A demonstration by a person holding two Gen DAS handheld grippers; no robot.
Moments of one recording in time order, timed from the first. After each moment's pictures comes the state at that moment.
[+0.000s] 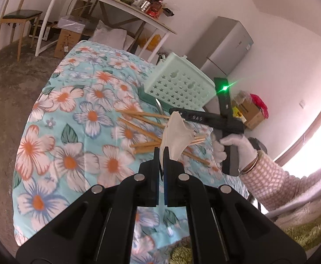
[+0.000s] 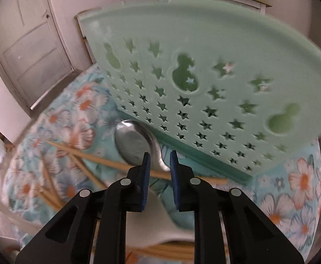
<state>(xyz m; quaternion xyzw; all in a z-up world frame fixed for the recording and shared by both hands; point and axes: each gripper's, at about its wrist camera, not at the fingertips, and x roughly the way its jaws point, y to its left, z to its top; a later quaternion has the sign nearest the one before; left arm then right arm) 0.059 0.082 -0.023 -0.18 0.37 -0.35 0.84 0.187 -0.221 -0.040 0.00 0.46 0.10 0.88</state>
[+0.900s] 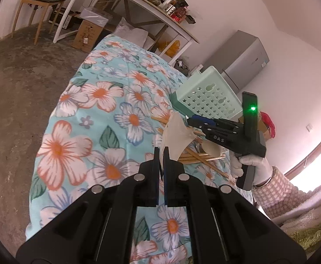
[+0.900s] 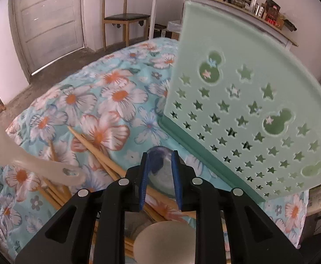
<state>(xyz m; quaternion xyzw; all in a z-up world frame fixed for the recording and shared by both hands) 0.081 0.126 -0.050 -0.24 0.38 -0.30 0.84 0.185 -0.137 -0.032 -0.14 0.43 0.13 0.88</state>
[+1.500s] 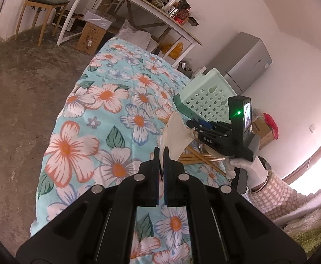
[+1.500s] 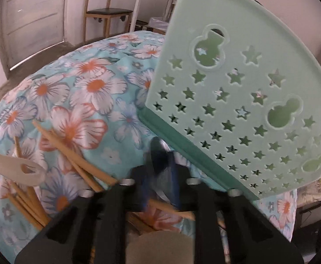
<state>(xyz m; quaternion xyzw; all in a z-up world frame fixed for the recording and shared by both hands) 0.079 0.129 -0.046 -0.23 0.37 -0.29 0.85 0.189 -0.136 -0.052 -0.17 0.43 0.04 0.89</state>
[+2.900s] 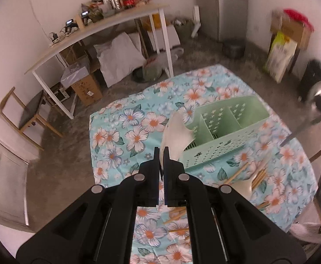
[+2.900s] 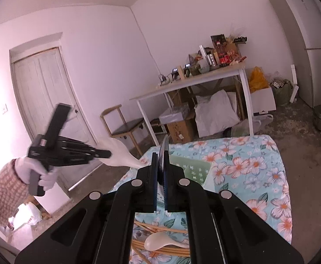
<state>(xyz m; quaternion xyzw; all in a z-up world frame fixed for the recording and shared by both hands) 0.224 -0.099 0.136 0.22 0.41 -0.23 0.86 0.067 -0.335 0.119 0.17 0.18 0.15 0.96</state>
